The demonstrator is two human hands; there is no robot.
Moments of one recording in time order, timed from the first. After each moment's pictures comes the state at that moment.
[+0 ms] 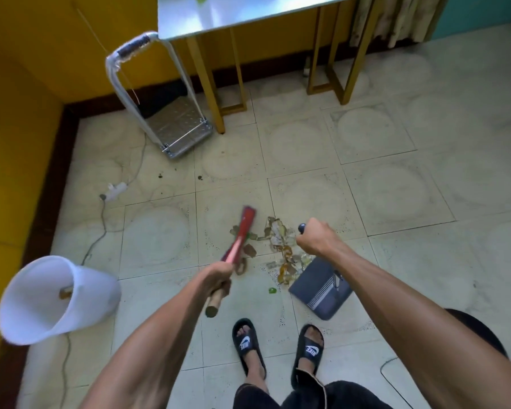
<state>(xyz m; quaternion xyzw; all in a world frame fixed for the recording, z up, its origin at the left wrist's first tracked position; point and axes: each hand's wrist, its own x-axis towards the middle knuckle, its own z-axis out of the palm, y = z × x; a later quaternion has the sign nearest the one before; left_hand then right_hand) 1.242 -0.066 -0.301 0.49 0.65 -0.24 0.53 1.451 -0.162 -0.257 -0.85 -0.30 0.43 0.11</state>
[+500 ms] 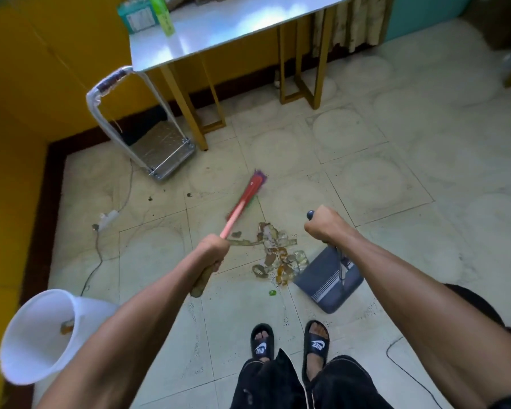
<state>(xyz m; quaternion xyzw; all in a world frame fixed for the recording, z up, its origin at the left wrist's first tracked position) 1.279 -0.061 -0.253 0.63 0.63 -0.21 0.40 1.477 -0.219 -0.228 -0.88 -0.24 0.37 0.16</state>
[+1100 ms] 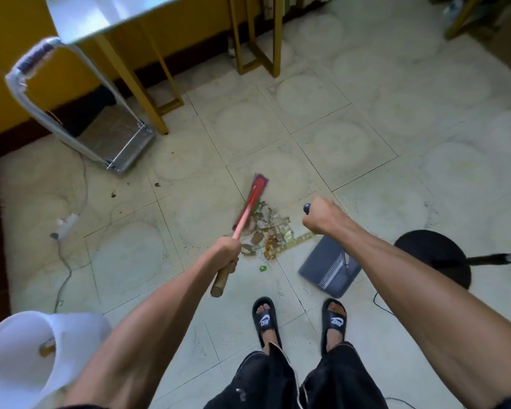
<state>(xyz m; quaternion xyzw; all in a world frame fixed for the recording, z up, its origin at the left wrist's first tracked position) 1.270 -0.082 -0.314 0.61 0.58 -0.29 0.46 1.433 -0.234 -0.263 -0.91 -0.17 0.35 0.11</state>
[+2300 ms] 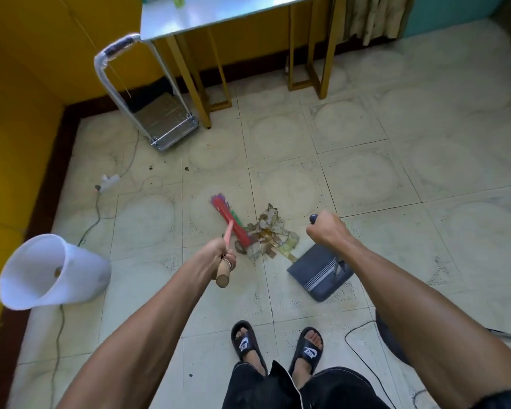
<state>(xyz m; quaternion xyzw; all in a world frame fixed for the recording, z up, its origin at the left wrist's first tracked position) 1.316 -0.246 -0.272 0.23 0.70 0.01 0.67 1.526 -0.376 -0.256 -0.88 -0.27 0.37 0.15</state>
